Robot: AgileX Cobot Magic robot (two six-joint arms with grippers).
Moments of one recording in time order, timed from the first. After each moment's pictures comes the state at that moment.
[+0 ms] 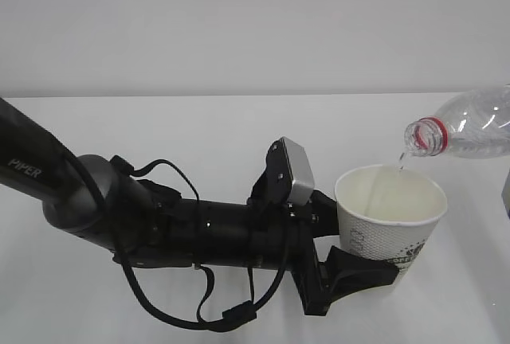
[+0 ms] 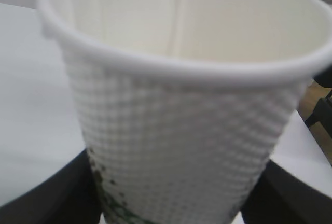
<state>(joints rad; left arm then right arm) -0.74 2.20 -1.00 0.91 -1.08 -0.54 0.04 1.16 -0.31 -0.04 -0.57 -1.51</state>
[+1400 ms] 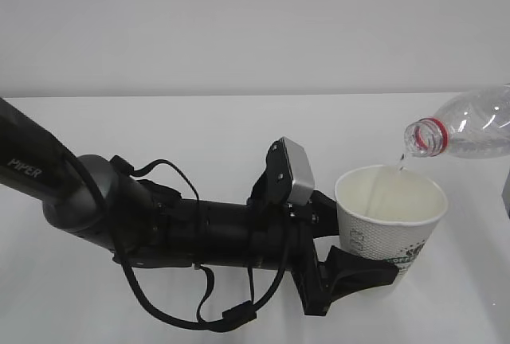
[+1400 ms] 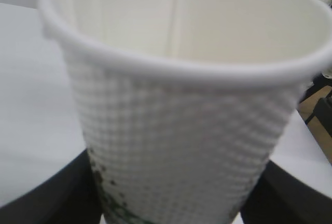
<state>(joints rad) -0.74 2.20 -1.00 0.91 -1.08 -0.54 0.04 1.16 -0.31 -0.04 -0.57 -1.52</state>
